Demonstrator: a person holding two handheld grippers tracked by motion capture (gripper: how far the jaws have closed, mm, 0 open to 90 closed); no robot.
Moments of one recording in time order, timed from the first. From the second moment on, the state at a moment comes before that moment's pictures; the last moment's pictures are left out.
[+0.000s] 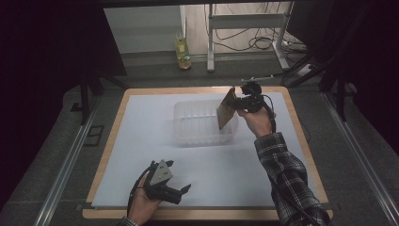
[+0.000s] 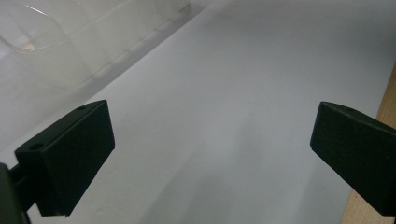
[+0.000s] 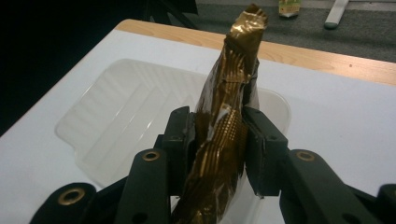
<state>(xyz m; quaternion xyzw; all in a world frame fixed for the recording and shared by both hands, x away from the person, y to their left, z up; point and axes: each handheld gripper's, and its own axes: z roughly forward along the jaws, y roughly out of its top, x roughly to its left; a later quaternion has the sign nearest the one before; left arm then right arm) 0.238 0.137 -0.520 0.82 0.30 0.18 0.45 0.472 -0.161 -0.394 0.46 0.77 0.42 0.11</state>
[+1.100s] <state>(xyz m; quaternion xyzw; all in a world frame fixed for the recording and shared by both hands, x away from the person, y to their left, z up) 0.242 0.140 -0.521 0.82 0.31 0.19 0.44 0.490 -0.142 -0.417 0.46 0.77 0.42 0.14</state>
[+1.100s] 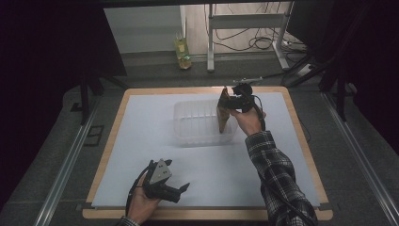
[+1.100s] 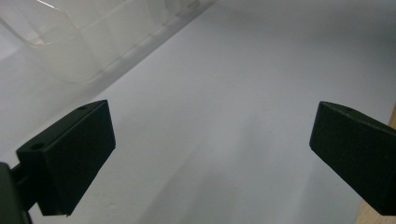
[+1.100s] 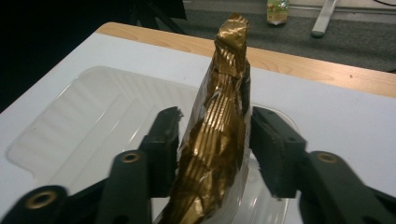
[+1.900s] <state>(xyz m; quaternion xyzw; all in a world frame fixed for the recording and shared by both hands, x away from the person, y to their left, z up) 0.241 0.140 -0.515 0.82 0.33 0.16 0.44 0.474 -0.138 -0.417 0.40 0.80 0.41 0.16</state>
